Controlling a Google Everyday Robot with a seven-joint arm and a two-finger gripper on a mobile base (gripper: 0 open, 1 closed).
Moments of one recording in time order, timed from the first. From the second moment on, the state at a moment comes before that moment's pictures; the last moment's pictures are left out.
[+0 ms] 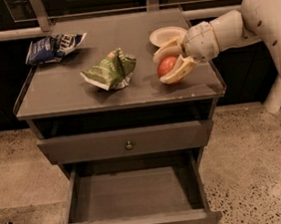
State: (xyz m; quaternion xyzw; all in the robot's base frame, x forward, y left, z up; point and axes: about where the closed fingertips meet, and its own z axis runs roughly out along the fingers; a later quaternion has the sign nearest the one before) arm 0.641 -0.092 0.895 -0.69 0.47 0.25 0.48
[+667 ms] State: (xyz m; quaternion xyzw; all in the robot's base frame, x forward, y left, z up) arm 0.641 -0.092 0.895 -0.69 0.47 0.25 0.48
